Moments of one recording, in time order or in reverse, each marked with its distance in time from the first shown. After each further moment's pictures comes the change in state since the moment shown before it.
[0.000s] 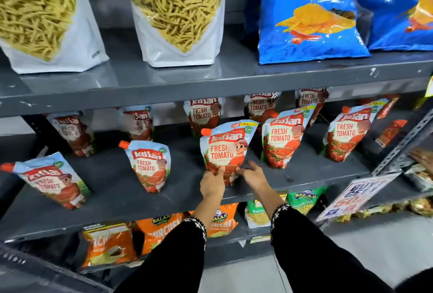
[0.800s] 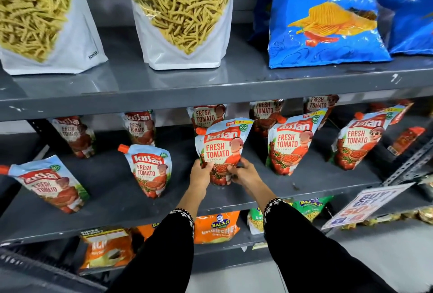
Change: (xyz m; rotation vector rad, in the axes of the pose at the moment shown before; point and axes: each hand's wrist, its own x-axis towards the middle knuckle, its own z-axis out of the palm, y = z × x) left_hand 0.054 0.004 -0.024 -0.439 -0.106 0.024; right_hand 0.011 -0.020 0.027 0.163 -0.225 -0.022
